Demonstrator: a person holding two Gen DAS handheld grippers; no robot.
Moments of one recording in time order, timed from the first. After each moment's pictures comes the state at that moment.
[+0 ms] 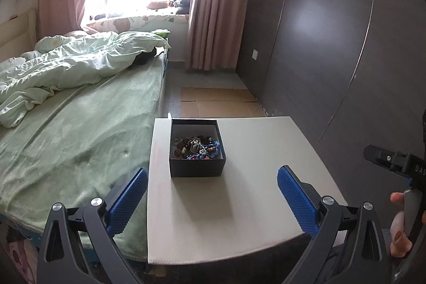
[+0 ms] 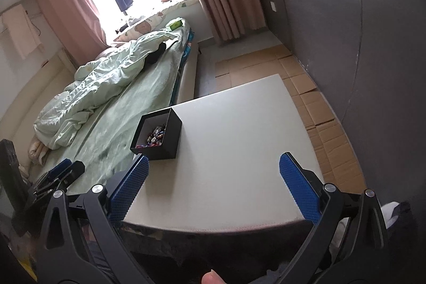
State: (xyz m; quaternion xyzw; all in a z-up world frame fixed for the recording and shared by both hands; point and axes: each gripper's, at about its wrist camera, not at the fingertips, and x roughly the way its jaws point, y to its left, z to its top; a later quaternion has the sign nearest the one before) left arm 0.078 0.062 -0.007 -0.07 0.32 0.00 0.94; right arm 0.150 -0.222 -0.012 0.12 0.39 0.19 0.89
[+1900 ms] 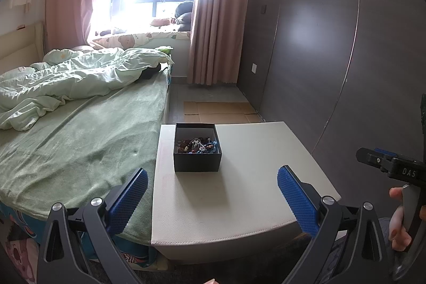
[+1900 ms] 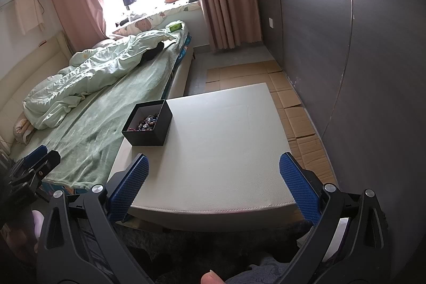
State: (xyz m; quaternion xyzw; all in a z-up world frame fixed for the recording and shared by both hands) left arm 0.015 0.045 0.005 -0.05 0.28 0.01 0.96; right arm 0.104 -0.227 -0.008 0.05 0.36 0.17 0.92
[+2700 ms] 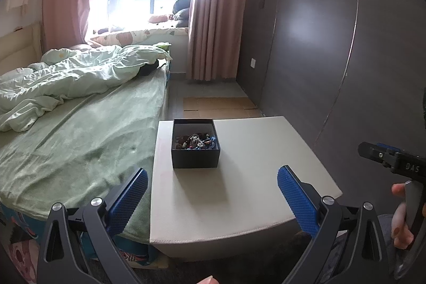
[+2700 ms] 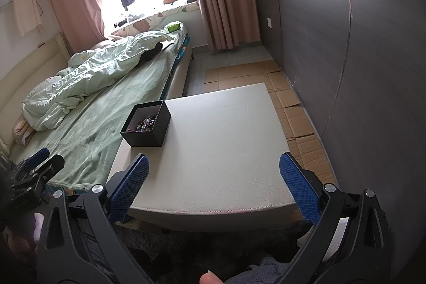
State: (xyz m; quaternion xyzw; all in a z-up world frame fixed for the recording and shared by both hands) left arm 0.022 0.042 0.001 -0.05 0.29 0.01 0.95; right arm 0.105 -0.230 -0.008 0.05 0.36 0.17 0.92
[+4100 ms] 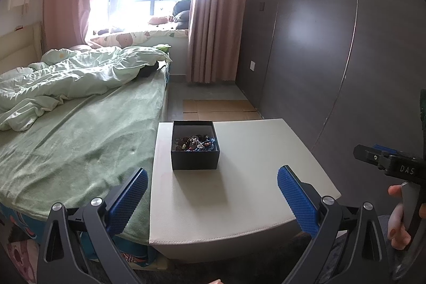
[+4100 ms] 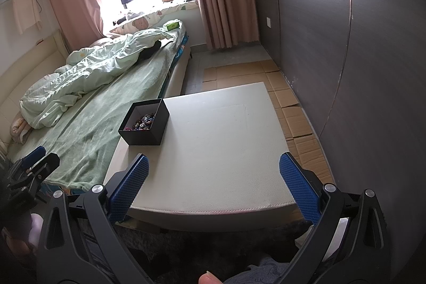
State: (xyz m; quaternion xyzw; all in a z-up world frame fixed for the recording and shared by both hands) left arm 0.024 0.034 0.000 -0.05 0.29 0.01 0.96; right arm 0.108 -0.232 -0.011 0.05 0.36 0.16 0.92
